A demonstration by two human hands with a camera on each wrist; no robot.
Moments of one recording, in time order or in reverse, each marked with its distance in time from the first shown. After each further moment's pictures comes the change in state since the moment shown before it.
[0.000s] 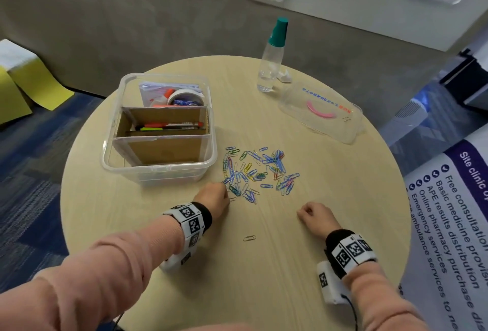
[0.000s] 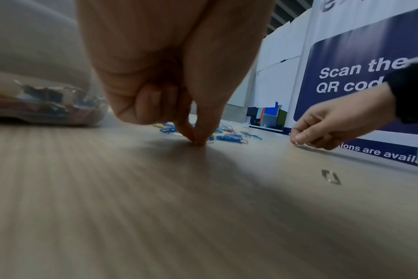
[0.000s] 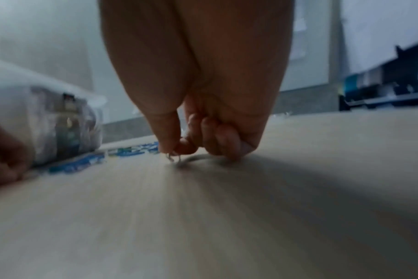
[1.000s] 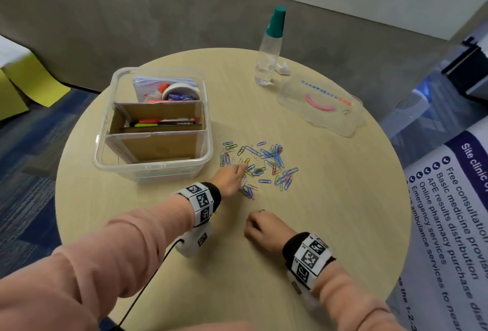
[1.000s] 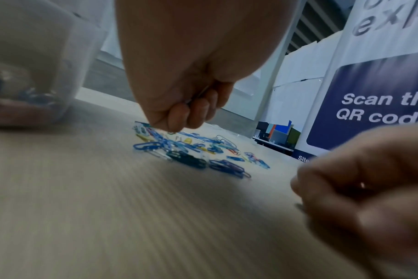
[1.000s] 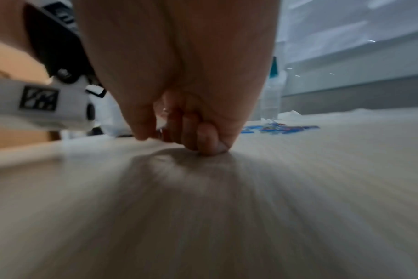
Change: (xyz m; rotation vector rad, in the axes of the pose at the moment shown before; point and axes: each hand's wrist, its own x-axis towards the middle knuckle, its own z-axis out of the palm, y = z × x) left_hand 0.017 0.036 -0.015 -0.352 -0.059 0.125; right_hand -0.037 -0.069 0.051 -0.178 -0.297 -0.451
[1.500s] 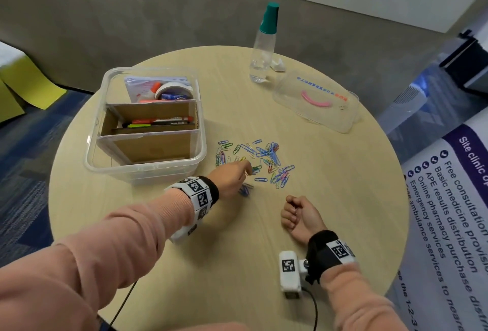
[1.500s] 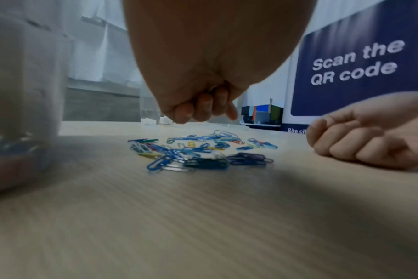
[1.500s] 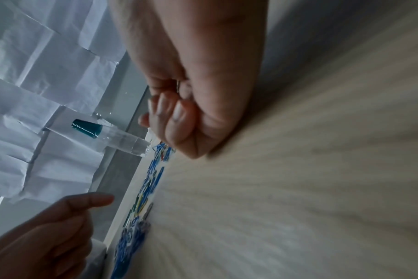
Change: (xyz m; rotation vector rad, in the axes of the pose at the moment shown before) left_hand 0.014 -0.001 0.000 0.365 -0.130 0.239; right_hand -0.004 0.062 -0.015 1.926 0.324 0.393
